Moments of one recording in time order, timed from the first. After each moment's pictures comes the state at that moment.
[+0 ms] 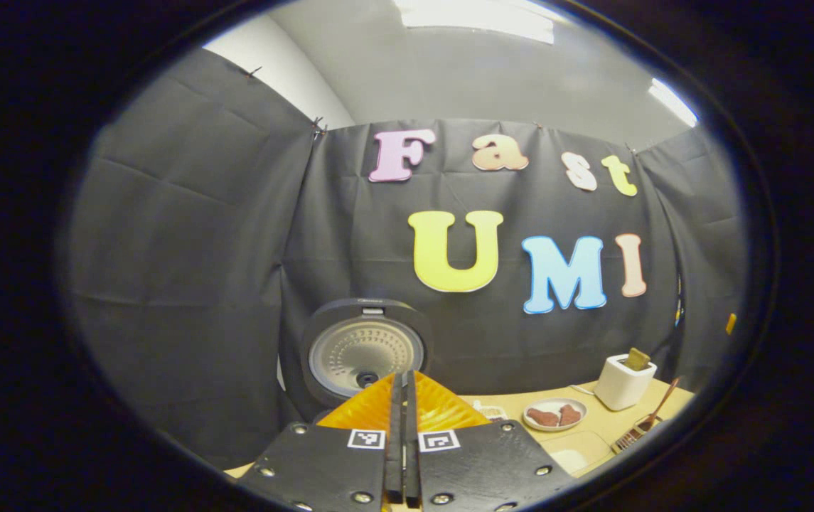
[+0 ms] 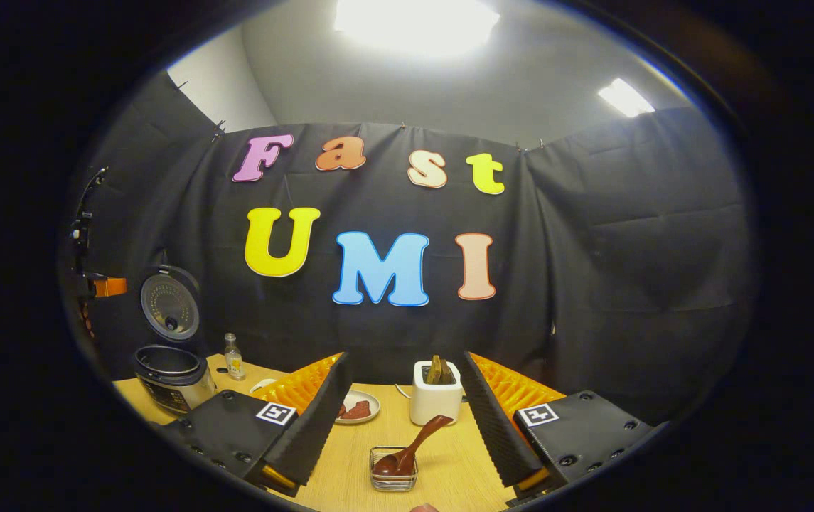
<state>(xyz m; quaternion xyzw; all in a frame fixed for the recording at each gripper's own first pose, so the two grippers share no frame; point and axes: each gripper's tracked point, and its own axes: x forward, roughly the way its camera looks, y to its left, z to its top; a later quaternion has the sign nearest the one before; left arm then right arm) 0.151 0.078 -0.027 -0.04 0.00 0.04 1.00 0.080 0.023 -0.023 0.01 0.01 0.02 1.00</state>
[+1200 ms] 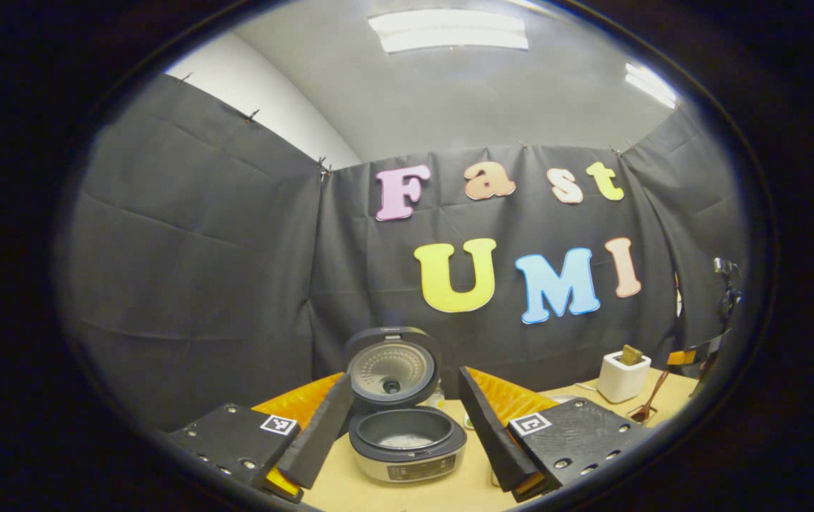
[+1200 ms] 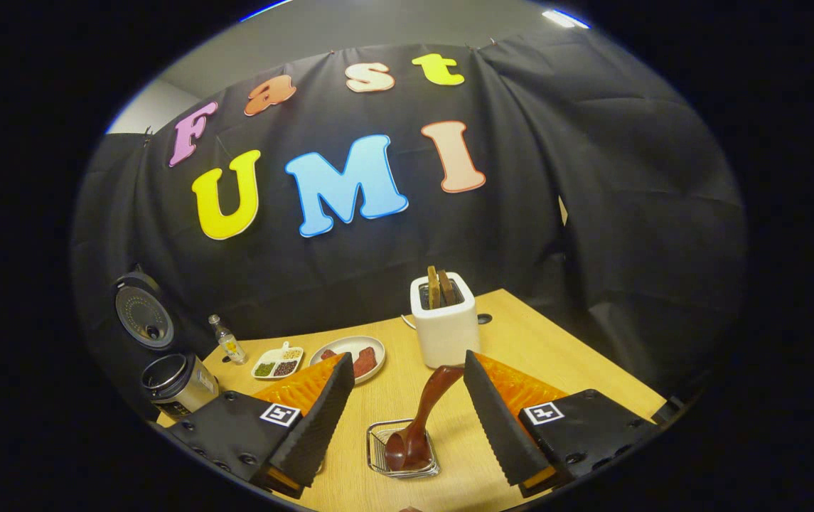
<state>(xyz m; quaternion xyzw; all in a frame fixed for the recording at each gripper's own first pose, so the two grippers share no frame) 0.026 0.071 0.025 0.01 -0.03 0.07 1.00 0.172 0.001 -0.165 0.15 0.22 0.02 0.96</state>
